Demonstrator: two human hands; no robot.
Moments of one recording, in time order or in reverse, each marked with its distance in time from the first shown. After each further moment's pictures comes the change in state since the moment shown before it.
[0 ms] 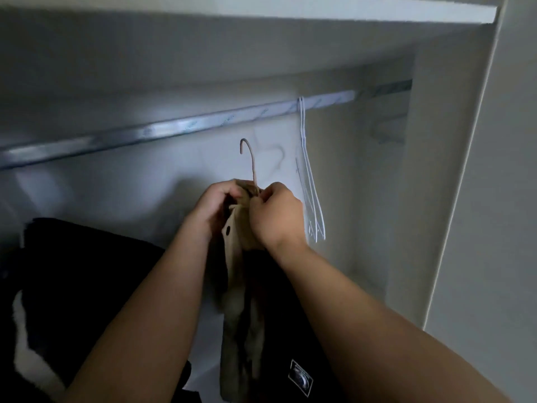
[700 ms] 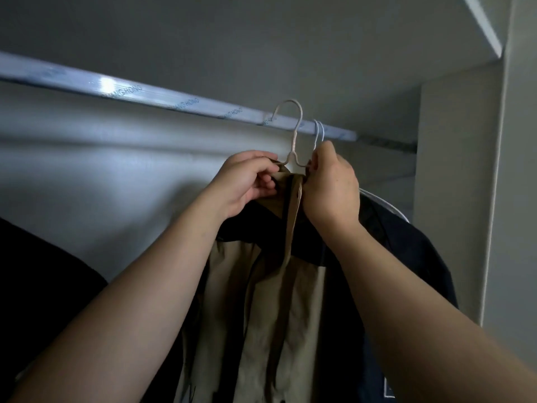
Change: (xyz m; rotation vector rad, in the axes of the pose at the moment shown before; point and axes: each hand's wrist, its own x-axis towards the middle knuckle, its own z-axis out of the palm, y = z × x) left_hand 0.101 -0.006 0.031 0.010 -0.128 0.526; right_hand 0.109 0.057 -0.023 -0.415 0.667 -0.751
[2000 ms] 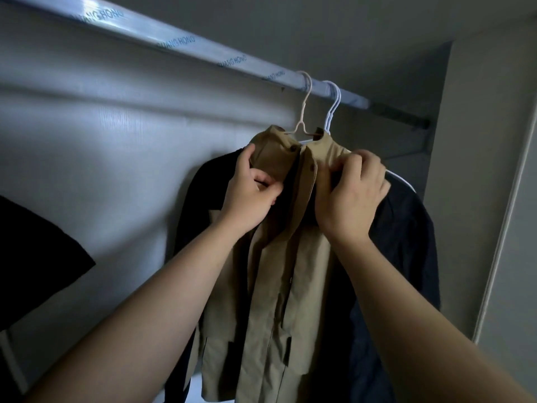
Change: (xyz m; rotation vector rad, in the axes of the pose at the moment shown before) left_hand -0.014 -0.109 -0.017 0.403 0.139 0.256; right_hand -0.057 0.053 0.036 -0.130 0.223 0.032
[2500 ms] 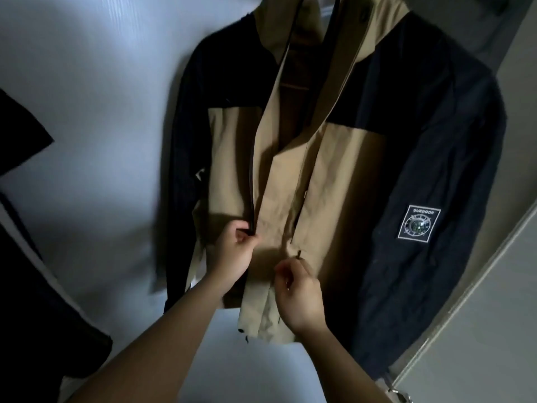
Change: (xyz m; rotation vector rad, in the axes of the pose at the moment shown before) left_hand -0.215 -0.189 0.018 0.078 0.062 -0.617; right_hand -0.304 0.053 -0.049 0.293 -0.930 0.386
